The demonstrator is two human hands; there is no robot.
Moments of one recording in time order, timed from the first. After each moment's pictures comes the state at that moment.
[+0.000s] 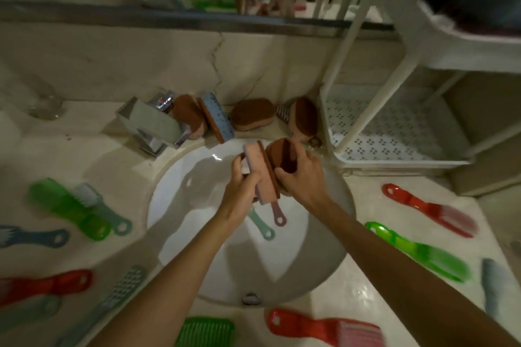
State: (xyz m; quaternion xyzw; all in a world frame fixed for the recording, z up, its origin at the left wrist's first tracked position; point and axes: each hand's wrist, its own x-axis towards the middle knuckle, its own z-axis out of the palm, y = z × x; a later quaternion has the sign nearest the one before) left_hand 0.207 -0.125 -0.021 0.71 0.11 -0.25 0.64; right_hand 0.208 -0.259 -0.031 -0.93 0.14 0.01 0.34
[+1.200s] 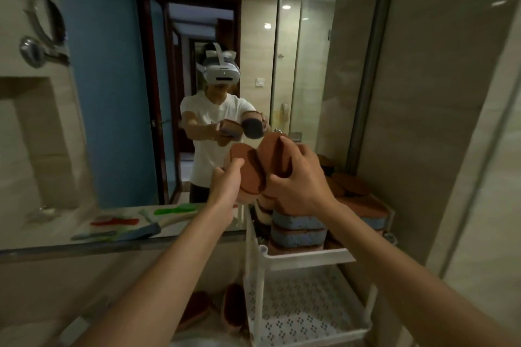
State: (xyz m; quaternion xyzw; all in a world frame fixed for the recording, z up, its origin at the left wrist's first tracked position) left_hand 0.266 -0.267 0.313 0.65 0.00 -0.05 0.76; right_hand 0.212 -0.393 0.327 -0.92 0.02 -0.29 0.25
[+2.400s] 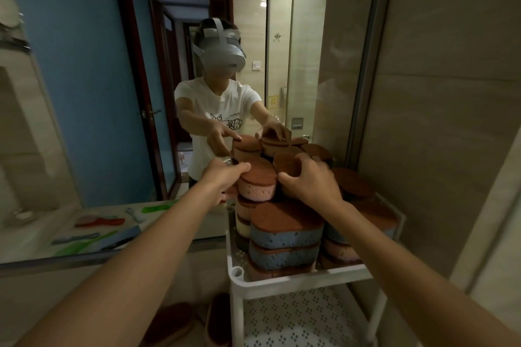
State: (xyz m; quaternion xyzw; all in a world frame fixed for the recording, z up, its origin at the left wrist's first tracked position) left_hand 0.347 -0.333 0.306 0.78 -0.03 -0.09 0.61; right_hand 0.285 -0.483 0.293 -0.94 0.16 -0.22 0.22
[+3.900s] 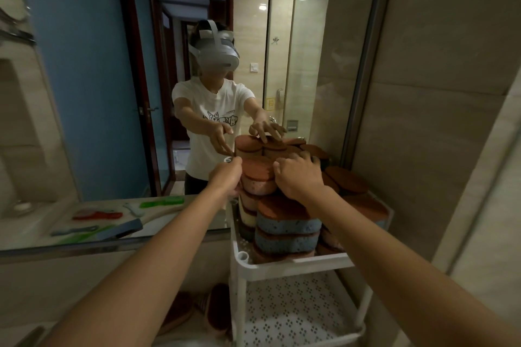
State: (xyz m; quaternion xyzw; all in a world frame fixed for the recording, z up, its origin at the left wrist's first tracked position) left_hand 0.339 -0.324 0.297 0.77 -0.02 -0.11 0.63; right_hand 0.280 -0.450 0.308 -0.98 0.13 -0.14 0.02
